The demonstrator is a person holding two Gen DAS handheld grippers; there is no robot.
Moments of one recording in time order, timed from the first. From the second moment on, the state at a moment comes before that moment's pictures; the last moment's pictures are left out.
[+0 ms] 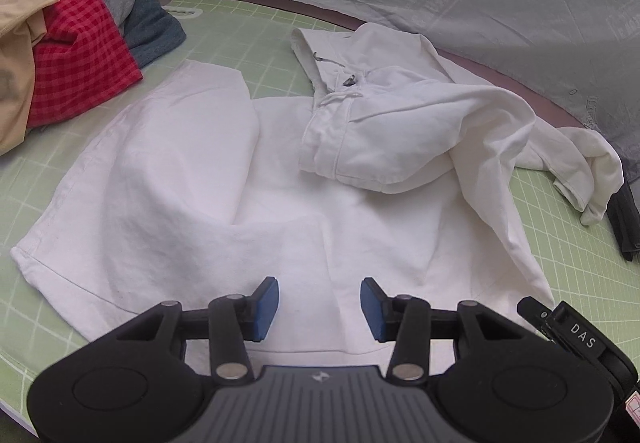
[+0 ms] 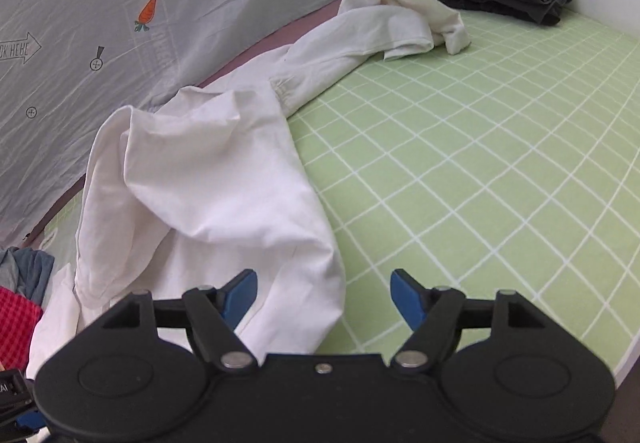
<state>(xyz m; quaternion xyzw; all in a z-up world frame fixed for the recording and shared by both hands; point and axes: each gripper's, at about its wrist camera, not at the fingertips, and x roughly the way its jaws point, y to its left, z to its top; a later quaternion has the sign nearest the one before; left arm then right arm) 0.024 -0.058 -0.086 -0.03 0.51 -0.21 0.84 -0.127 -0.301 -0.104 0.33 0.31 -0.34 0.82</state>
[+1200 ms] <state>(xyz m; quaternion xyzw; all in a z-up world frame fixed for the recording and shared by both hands) 0.030 -0.090 -0.071 -0.09 0.50 -0.17 0.85 -0.095 -0.435 -0.090 0.23 0.32 -0.35 0.85</state>
